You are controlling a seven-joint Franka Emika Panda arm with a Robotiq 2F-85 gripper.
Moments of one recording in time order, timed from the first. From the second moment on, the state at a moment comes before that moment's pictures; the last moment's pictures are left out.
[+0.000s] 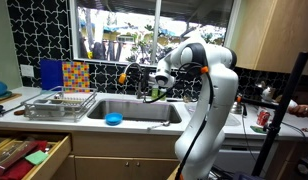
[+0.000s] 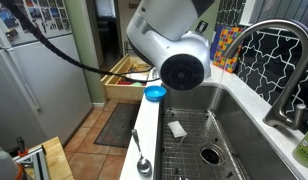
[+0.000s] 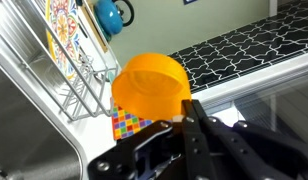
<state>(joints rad) -0.20 -0.10 -0.30 -2.20 1.89 2.02 -0.29</state>
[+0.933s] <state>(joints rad) -0.20 -0.14 -0.18 -2.21 1.52 2.26 -0.36</state>
